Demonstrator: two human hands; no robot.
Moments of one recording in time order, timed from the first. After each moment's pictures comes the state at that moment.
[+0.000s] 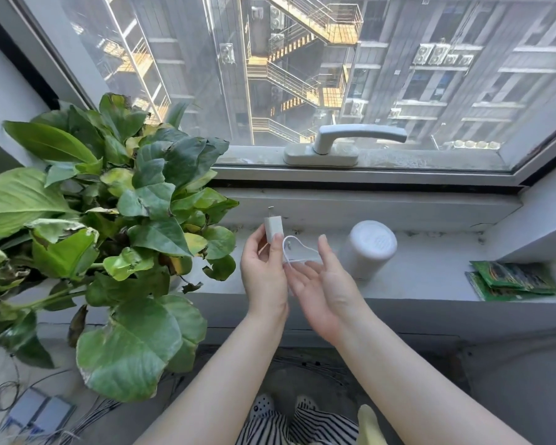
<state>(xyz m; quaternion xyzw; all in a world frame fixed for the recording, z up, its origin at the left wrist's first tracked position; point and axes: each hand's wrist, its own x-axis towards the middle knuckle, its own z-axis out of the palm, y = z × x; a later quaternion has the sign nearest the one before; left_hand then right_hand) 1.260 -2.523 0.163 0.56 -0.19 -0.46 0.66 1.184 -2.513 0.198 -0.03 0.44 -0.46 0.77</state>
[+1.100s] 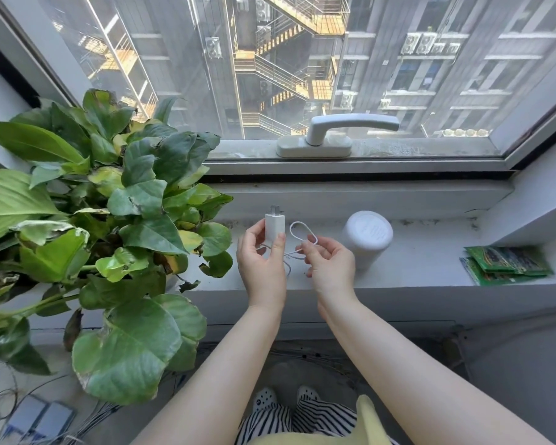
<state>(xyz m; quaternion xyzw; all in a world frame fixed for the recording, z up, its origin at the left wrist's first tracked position) 1.267 -2.528 0.134 0.64 -0.31 -0.36 0.60 1.181 -2.530 0.152 -0.31 0.64 -0.47 0.52</state>
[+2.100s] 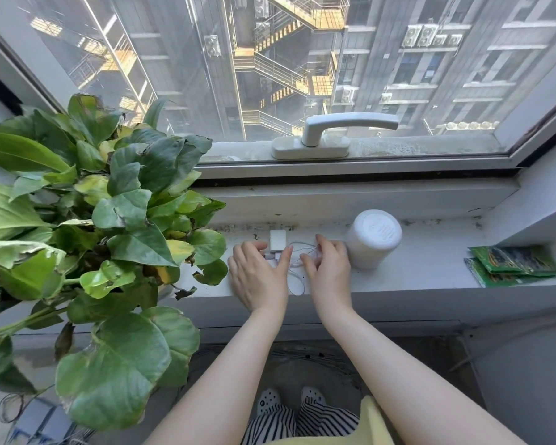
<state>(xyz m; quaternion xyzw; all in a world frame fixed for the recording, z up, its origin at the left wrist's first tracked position) 1.268 -2.537 0.098 0.83 -0.45 -0.10 0.32 1.170 -2.541 0.110 -0.56 0.69 -0.34 0.31</state>
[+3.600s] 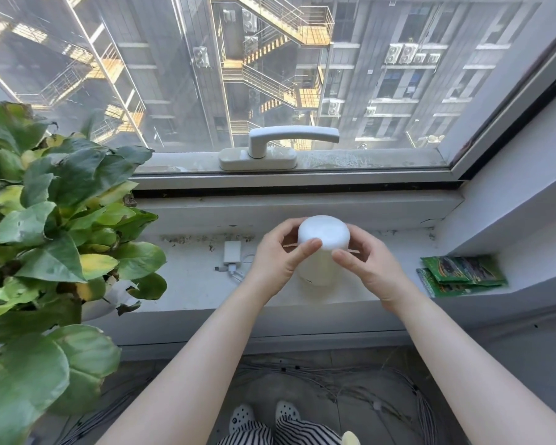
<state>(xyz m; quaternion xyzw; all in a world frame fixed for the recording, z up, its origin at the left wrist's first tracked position) 1.200 -2.568 0.160 0.50 -0.52 -0.55 0.43 1.018 -2.563 0.168 -0.56 0.50 -0.37 0.54</state>
